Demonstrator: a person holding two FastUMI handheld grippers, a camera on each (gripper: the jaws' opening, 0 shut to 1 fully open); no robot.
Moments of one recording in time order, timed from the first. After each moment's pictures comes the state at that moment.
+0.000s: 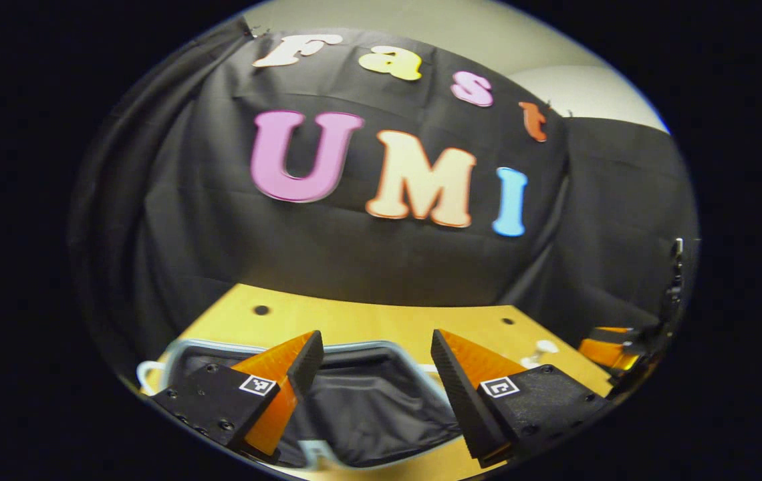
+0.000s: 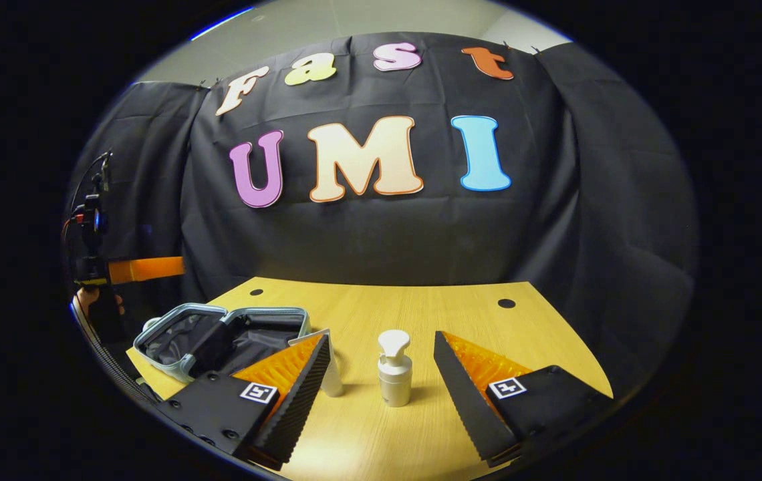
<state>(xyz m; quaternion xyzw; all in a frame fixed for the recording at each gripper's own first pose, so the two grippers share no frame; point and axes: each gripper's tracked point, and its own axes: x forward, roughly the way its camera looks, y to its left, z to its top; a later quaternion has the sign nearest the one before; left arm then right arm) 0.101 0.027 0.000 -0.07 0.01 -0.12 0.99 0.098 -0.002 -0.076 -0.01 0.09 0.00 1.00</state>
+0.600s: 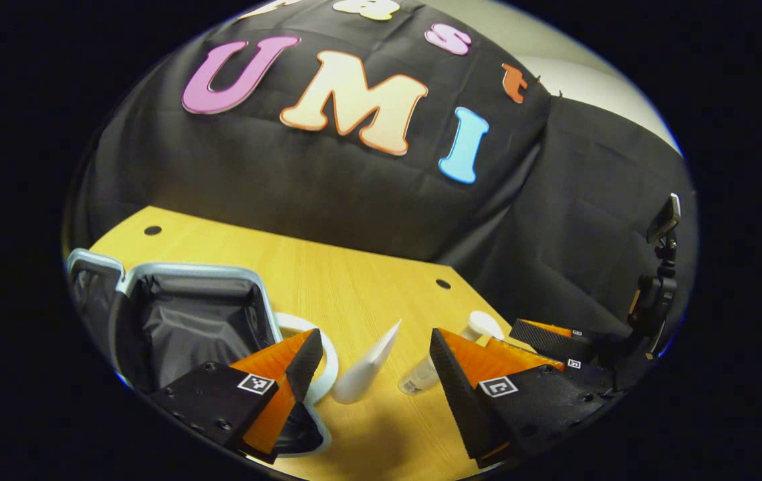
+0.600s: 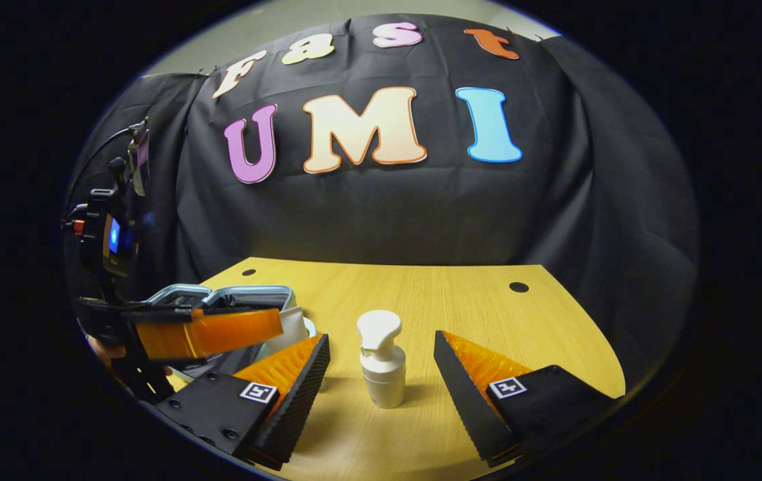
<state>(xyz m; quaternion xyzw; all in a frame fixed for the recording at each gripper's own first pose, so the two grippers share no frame) 0.155 -0.120 -0.122 -0.12 0.13 -0.18 0.97 0.146 -0.022 -0.138 -0.01 0.13 0.01 0.99</state>
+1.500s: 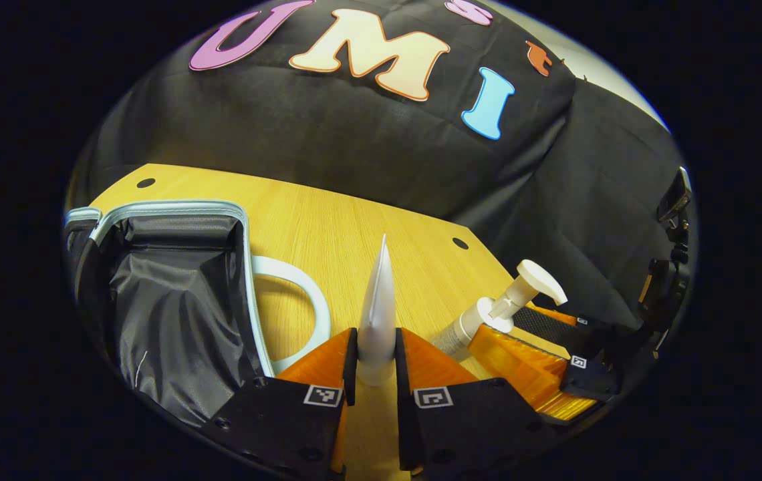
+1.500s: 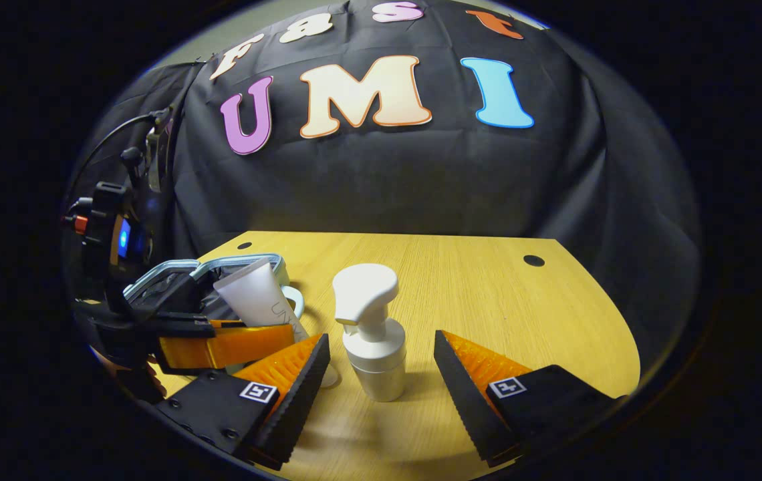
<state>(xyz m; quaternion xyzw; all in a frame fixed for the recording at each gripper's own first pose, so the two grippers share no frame) 0.175 -0.135 -0.176 -0.12 0.20 -0.16 0.96 0.170 -0.023 -0.194 -0.02 0.18 0.02 0.98</state>
